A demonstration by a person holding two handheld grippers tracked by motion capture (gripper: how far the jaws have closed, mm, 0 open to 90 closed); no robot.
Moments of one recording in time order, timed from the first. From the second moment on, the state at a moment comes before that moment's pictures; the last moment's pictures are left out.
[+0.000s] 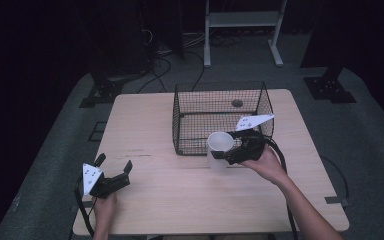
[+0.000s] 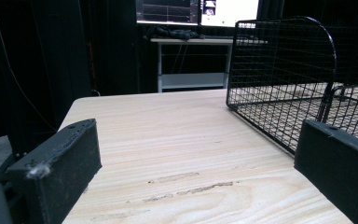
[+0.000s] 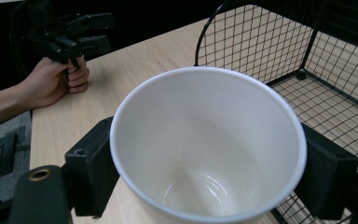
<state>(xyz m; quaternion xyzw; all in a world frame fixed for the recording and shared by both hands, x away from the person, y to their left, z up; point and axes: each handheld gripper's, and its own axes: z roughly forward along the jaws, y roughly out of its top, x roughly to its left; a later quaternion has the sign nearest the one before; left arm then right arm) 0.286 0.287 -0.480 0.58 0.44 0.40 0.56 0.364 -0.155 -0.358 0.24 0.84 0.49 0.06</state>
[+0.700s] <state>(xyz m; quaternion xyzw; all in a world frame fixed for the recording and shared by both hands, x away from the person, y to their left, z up) 0.286 0.288 -0.480 0.58 0.44 0.40 0.56 0.394 -0.145 -0.327 0.24 0.83 0.50 0.06</state>
